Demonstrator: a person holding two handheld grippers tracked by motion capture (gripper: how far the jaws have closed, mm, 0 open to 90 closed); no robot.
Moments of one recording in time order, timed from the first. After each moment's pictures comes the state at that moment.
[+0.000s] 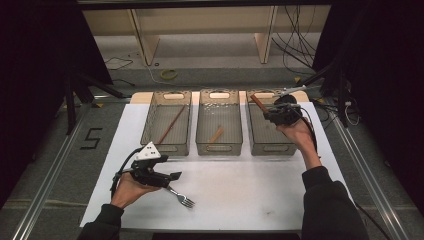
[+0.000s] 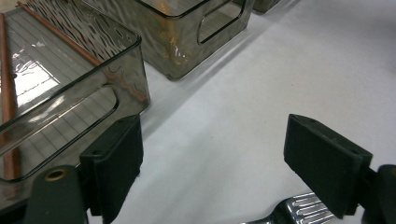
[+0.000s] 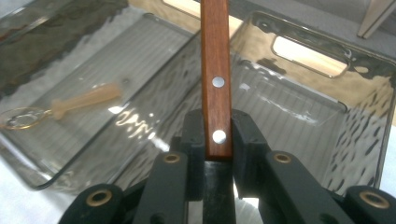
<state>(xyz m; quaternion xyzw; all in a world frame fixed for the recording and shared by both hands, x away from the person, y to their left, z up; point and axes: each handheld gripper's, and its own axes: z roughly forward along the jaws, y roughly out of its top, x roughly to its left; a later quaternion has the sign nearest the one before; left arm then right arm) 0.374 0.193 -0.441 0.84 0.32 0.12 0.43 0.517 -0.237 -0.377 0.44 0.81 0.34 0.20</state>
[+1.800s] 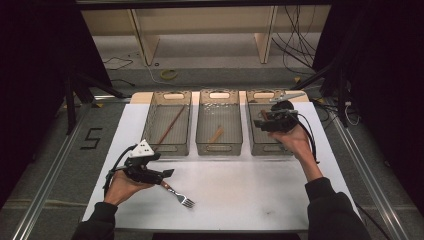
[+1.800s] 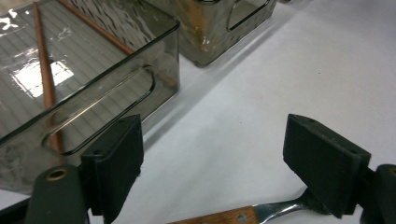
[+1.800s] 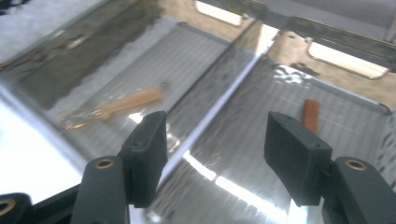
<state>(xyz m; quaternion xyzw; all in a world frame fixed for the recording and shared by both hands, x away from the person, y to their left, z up) 0.382 0.213 -0.440 0.84 0.34 0.13 0.41 0.490 -0.223 -0.377 0.42 0.81 0.37 0.17</state>
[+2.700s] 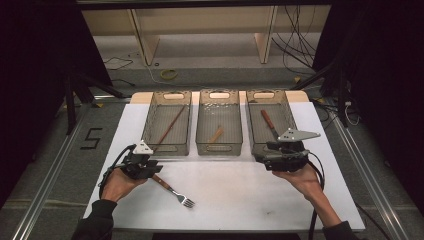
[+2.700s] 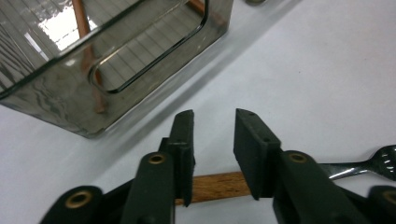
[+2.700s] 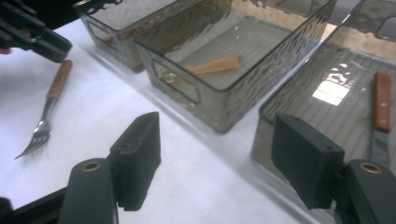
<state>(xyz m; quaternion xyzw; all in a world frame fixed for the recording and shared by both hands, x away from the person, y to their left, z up) 0.395 0.224 -0.456 0.86 0.38 0.14 0.31 0.383 -0.230 -0.398 0.37 0.81 0.44 0.15</state>
